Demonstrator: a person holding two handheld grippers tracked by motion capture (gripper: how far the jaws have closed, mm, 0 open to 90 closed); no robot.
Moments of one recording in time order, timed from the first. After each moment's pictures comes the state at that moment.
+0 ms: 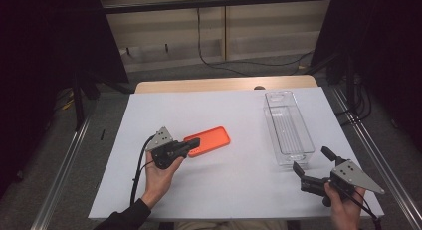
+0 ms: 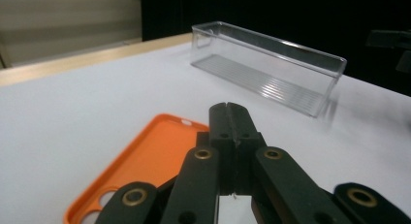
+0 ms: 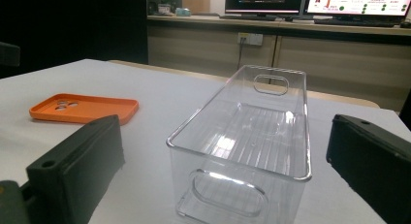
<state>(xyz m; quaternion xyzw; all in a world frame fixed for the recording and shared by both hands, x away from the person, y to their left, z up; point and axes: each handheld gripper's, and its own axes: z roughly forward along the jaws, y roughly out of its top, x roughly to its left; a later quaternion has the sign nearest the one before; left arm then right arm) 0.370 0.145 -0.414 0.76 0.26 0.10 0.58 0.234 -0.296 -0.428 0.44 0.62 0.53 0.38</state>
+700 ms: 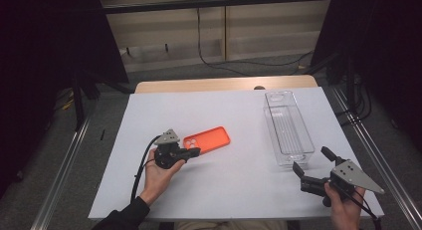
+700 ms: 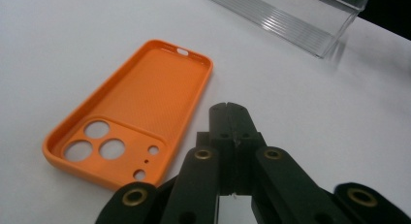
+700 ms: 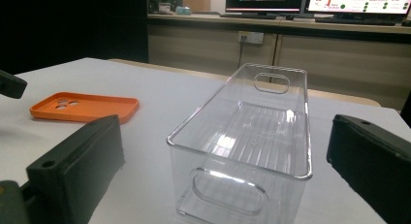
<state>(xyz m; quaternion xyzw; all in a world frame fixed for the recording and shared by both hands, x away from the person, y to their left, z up) 0.380 0.143 -0.427 0.82 0.29 0.03 0.48 0.234 -0.296 -0.428 0.44 0.62 0.53 0.38</state>
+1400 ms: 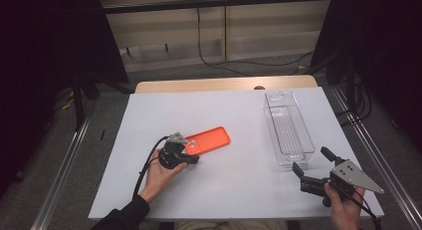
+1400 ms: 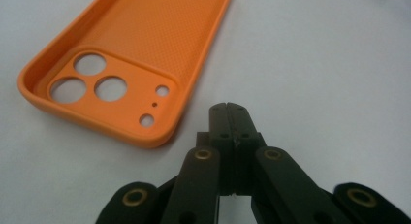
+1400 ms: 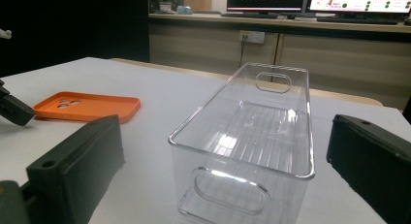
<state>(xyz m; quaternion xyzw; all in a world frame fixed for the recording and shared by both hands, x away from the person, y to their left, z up) 0.392 0.135 -0.444 0.88 0.31 0.00 0.37 0.234 -0.296 -0.428 0.44 0.62 0.53 0.38</state>
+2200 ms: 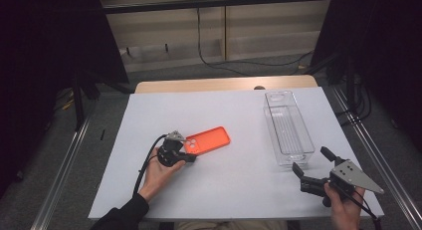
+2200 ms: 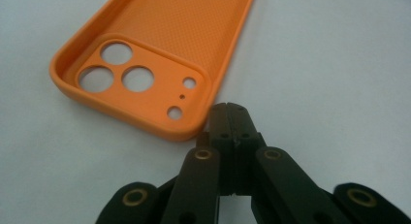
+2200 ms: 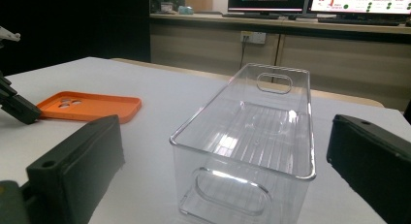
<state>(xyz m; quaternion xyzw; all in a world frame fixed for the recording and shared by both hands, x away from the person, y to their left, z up) 0.401 0.140 -0.446 0.88 0.32 0.01 0.36 0.234 -0.295 -0.428 0.44 0.62 0.53 0.37</state>
